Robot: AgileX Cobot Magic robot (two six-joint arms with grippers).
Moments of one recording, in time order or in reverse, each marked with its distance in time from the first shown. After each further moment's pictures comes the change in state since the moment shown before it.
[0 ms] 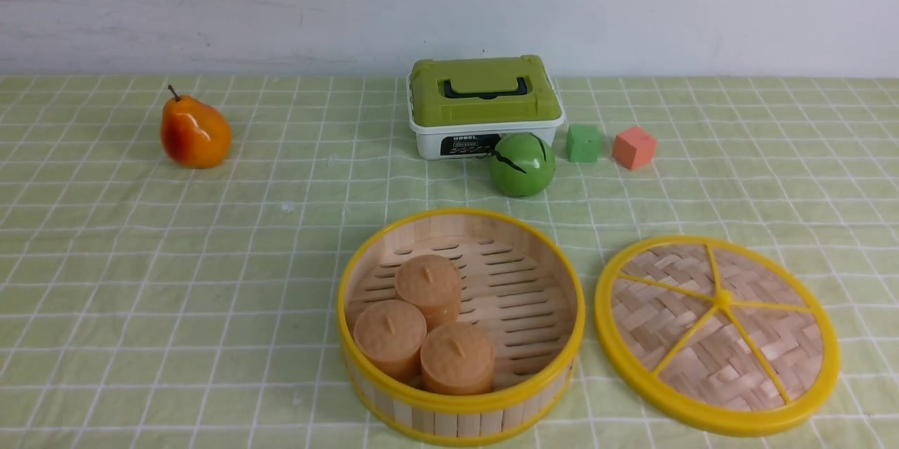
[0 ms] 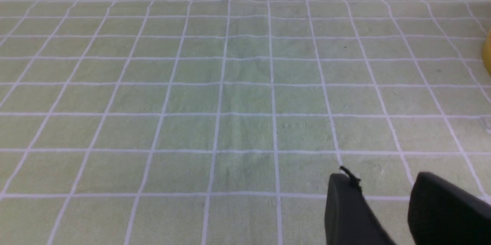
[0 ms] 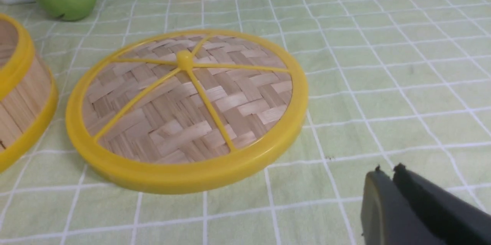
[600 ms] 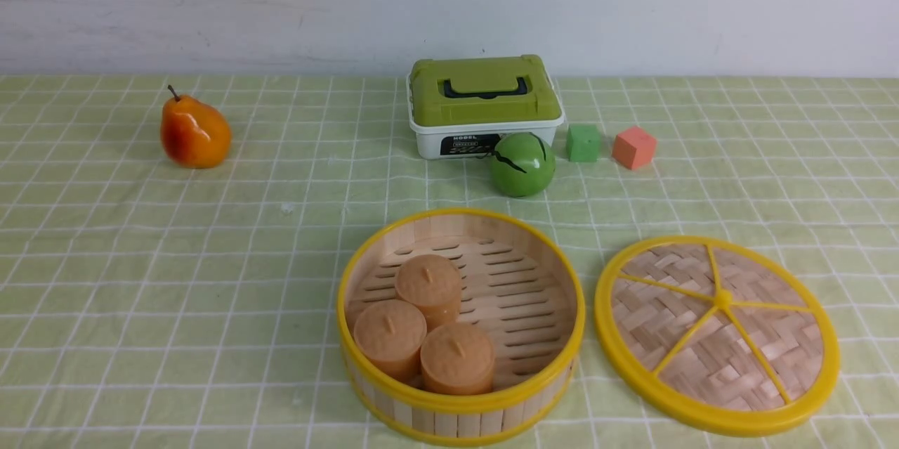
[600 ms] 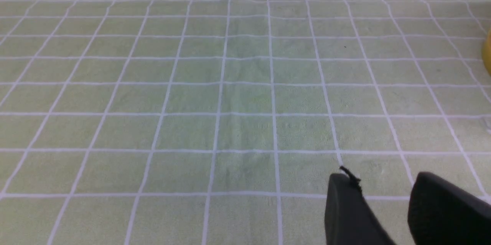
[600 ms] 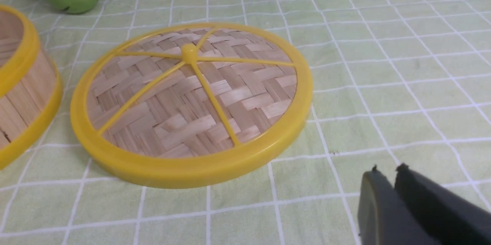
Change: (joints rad) right arm 0.006 0.000 -0.002 0.000 0.010 0.000; left arm 0.000 0.000 0.000 0.000 0.000 0.000
